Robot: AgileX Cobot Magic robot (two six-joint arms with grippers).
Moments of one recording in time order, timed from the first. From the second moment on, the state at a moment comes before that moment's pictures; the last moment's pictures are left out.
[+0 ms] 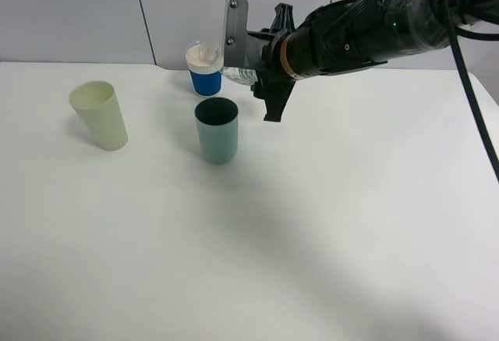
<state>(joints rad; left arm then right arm) -0.05 -0.01 -0.50 -0.03 1.06 -0.03 0.63 1.91 -1.20 -1.37 0.14 0.24</state>
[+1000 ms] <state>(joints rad) -0.05 -0.01 -0.50 -0.03 1.06 -0.03 0.63 1.91 -1.20 -1.53 0.21 0.13</state>
